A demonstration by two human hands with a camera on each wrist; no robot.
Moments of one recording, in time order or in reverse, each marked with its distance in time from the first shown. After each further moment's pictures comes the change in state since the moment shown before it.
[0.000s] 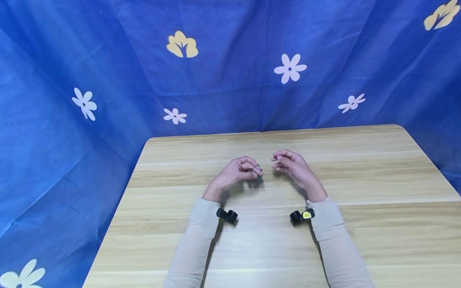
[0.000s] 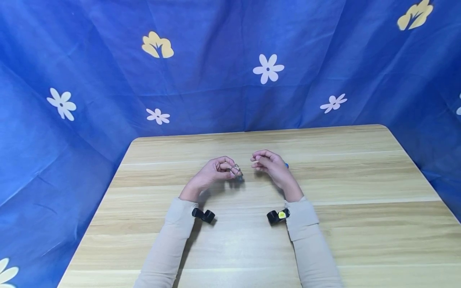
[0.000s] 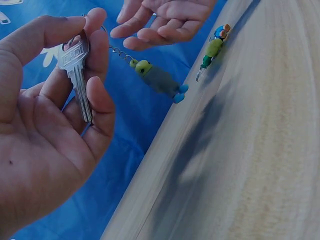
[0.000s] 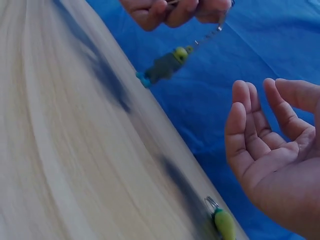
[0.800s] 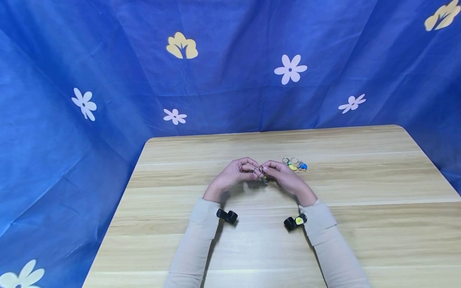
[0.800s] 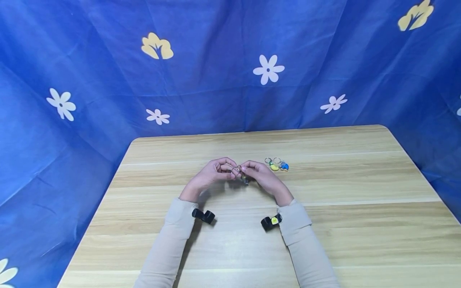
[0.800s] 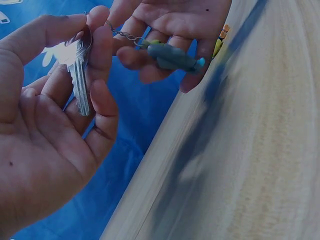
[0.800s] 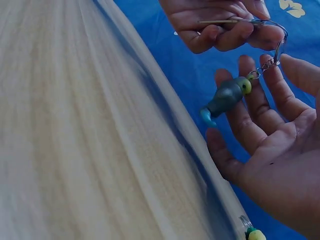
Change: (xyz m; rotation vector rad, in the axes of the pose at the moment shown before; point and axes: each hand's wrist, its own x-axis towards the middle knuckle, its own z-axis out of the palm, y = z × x) left_hand 0.000 0.001 0.000 0.006 -0.016 -0.001; right_hand 0.003 0.021 0.023 -0.118 -0.197 0.025
